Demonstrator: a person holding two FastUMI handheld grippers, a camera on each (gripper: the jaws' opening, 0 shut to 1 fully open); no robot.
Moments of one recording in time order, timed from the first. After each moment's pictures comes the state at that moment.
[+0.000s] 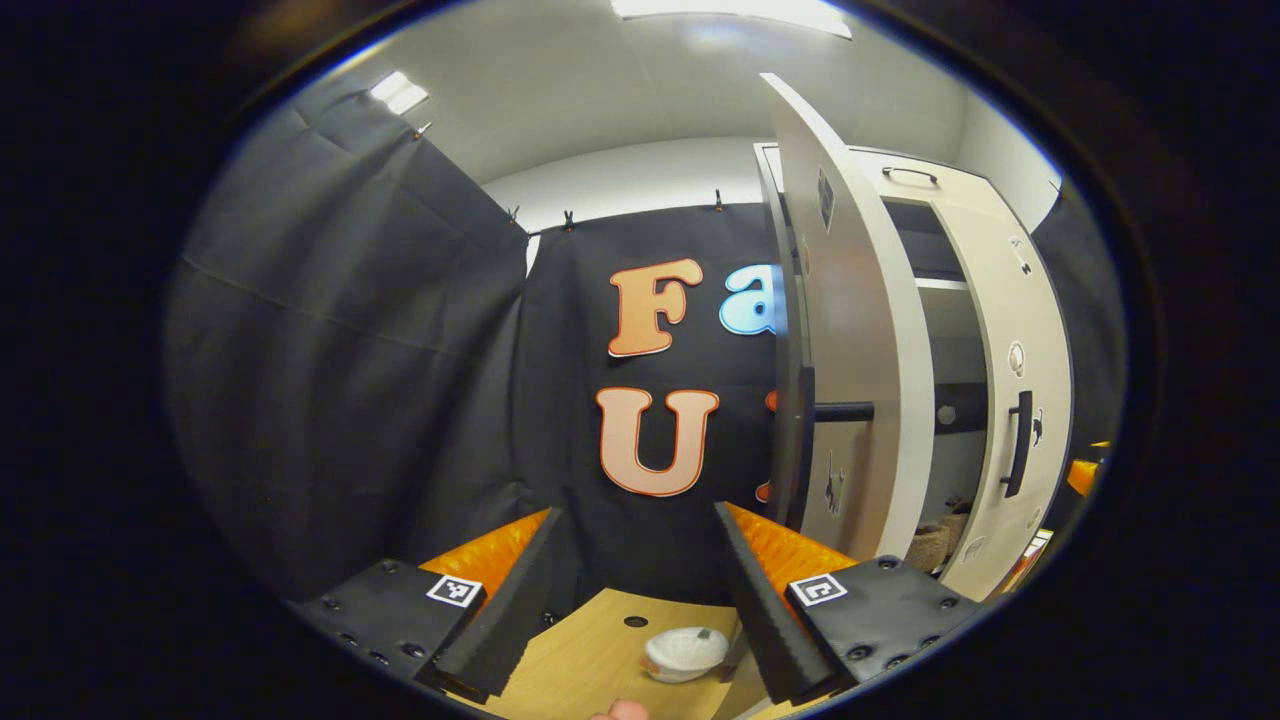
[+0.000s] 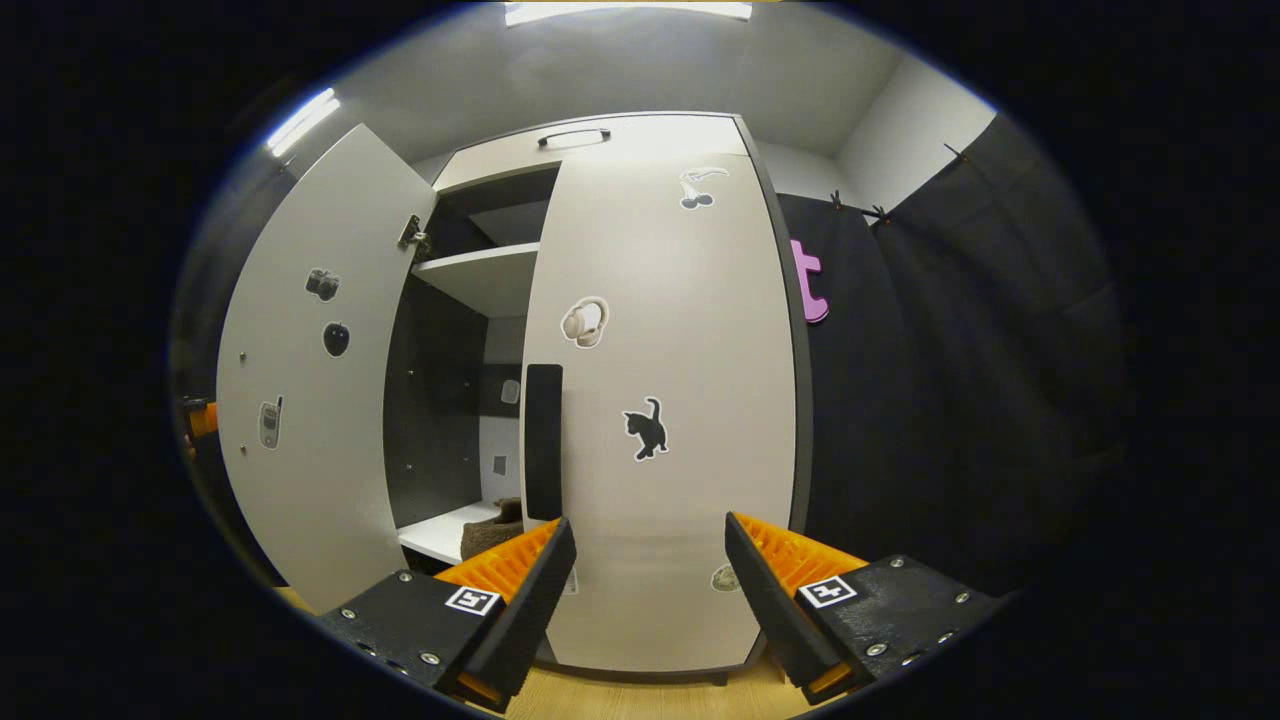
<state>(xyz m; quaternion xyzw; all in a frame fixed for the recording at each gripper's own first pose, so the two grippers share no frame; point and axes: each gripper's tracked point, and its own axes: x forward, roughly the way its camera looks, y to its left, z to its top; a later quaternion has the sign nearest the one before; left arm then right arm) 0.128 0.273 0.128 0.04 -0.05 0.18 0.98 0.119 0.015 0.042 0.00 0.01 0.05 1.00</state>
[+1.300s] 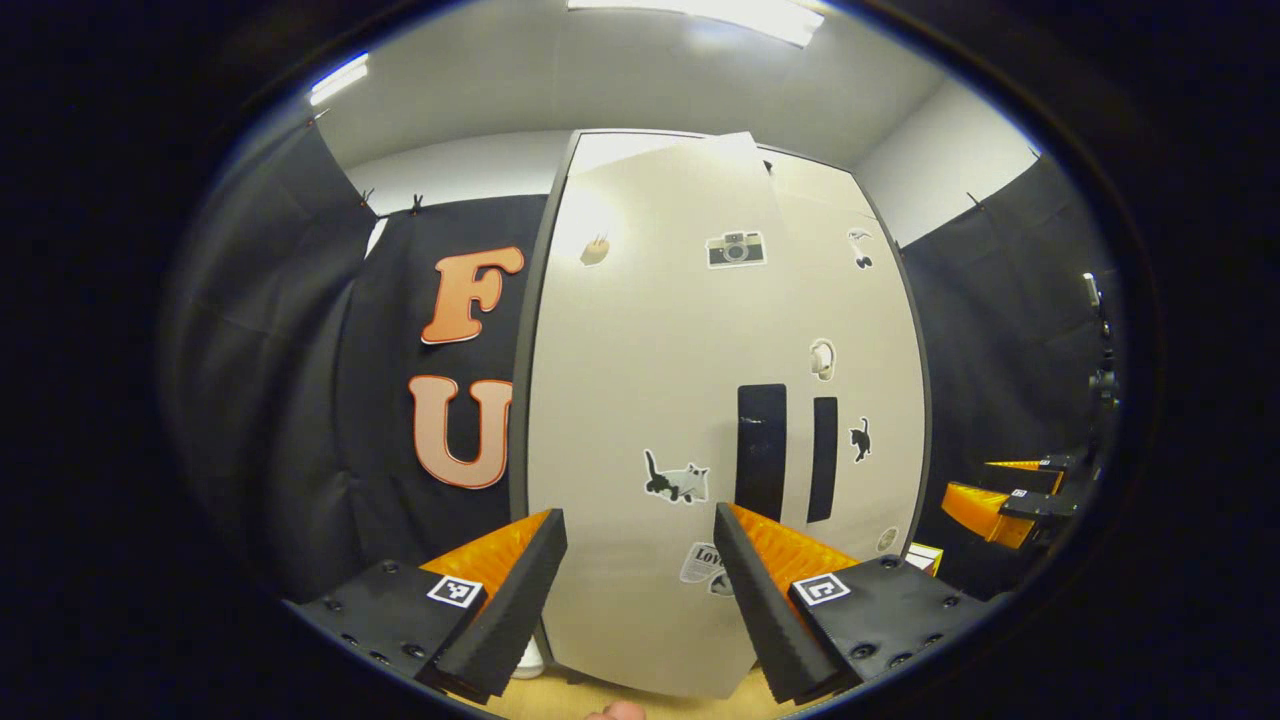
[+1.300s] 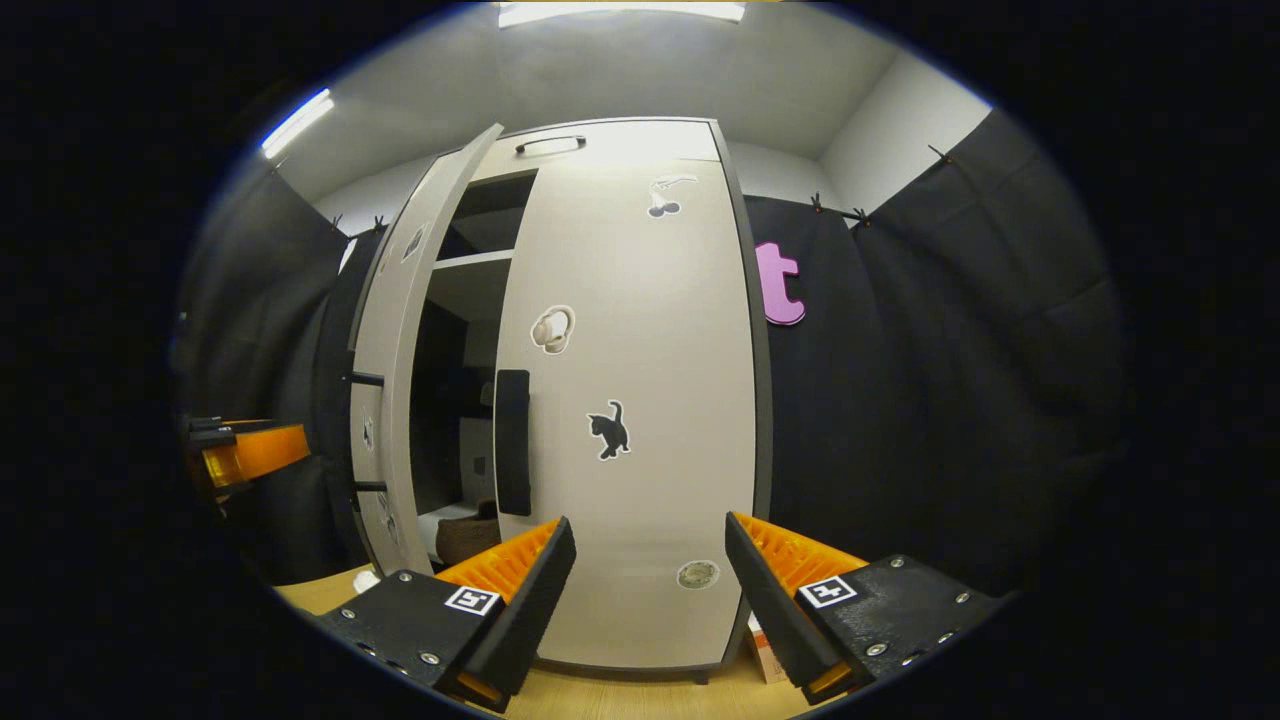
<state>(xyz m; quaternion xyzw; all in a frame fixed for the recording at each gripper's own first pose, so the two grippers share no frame) 0.201 0.052 0.114 0.02 -0.04 -0.03 1.00 0.104 -0.015 0.049 0.00 0.01 0.02 1.00</state>
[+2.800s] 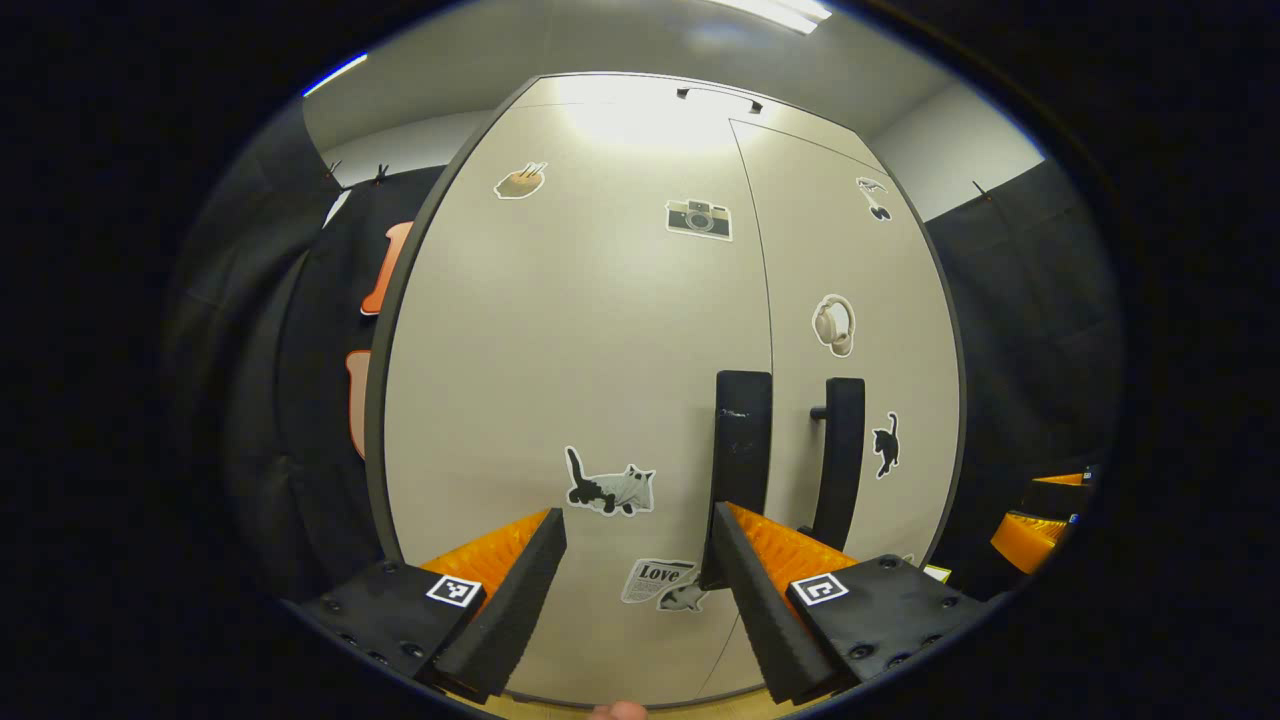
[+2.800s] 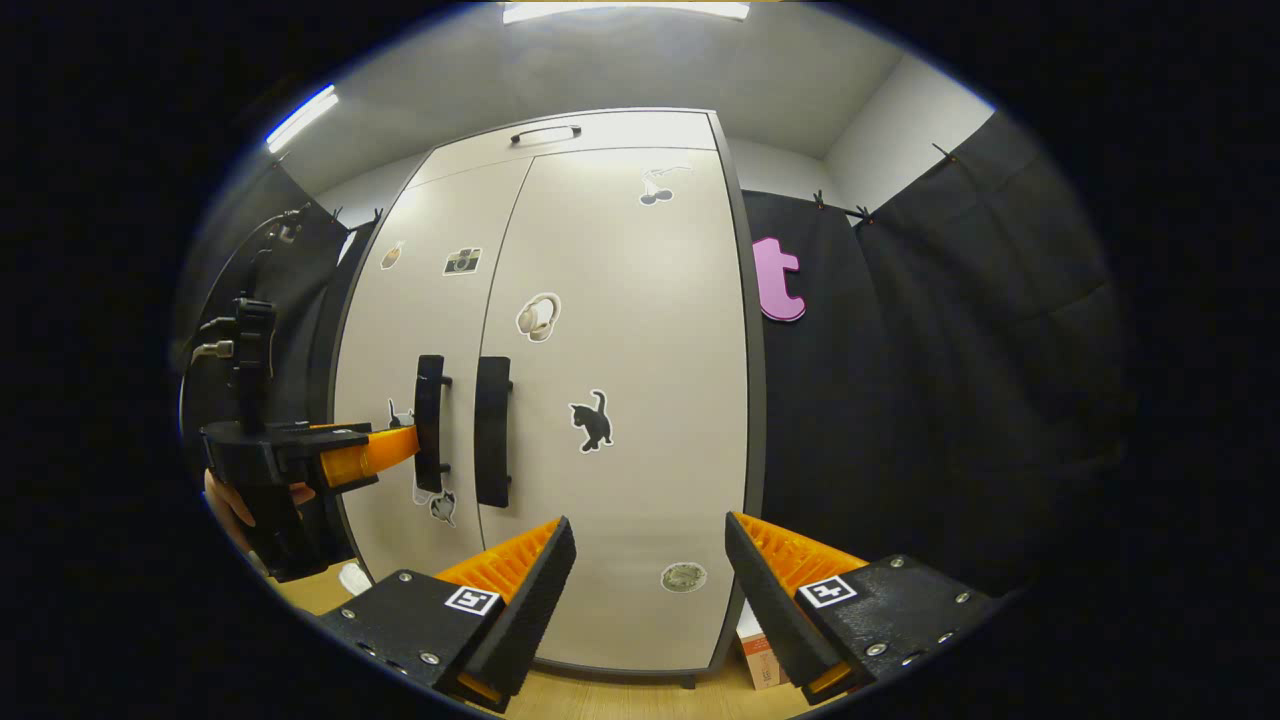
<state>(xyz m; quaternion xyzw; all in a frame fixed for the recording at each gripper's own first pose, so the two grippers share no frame) 0.311 0.008 0.093 0.02 -0.02 -0.04 1.00 0.118 -0.027 0.040 -0.01 0.02 0.03 1.00</state>
